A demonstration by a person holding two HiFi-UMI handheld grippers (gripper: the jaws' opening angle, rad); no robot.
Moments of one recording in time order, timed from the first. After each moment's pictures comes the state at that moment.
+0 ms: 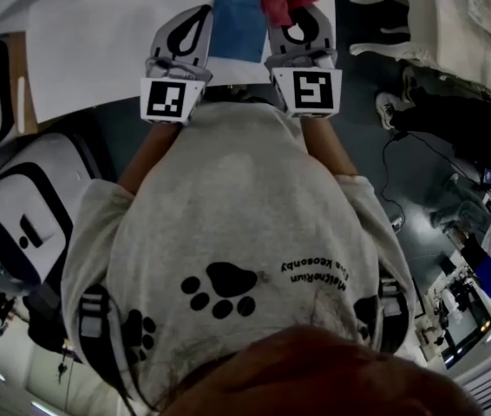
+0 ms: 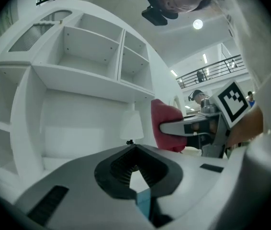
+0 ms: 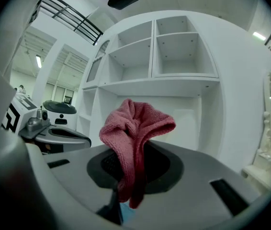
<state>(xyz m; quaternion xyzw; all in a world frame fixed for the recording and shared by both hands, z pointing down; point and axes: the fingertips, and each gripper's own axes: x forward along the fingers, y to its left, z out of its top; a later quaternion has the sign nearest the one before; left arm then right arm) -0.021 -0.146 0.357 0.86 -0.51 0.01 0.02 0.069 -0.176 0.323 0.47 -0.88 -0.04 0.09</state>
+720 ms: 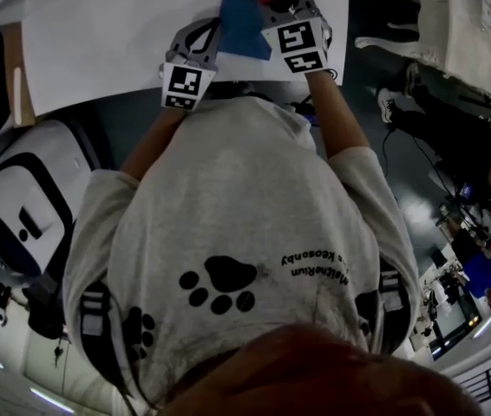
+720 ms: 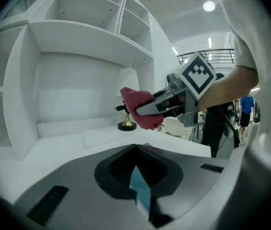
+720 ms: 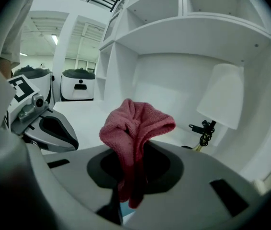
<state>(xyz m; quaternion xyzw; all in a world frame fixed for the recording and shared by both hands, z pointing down) -0.030 -0.140 0.509 0.86 -0.47 0.15 0.11 0.021 -0.226 0.459 0.35 -0.89 -0.01 0.29</state>
